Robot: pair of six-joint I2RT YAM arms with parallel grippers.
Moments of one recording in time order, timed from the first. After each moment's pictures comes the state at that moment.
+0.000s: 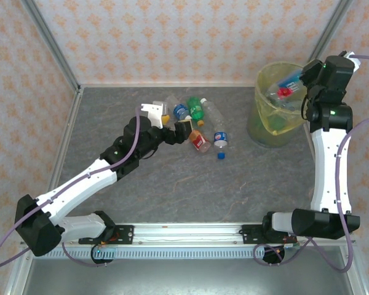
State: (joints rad) left arm -0.65 1.18 0.97 0.00 -0.05 -0.46; right arm -0.13 1.31 1.69 -0.62 0.21 0.61
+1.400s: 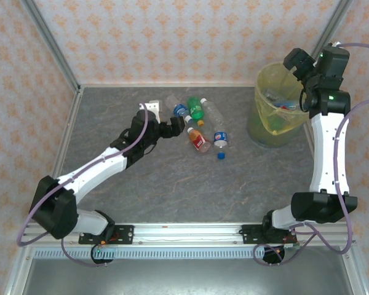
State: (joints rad) left arm -0.50 1.39 0.98 0.00 -0.06 -0.56; right arm -0.14 1.44 1.81 -0.70 -0.01 0.52
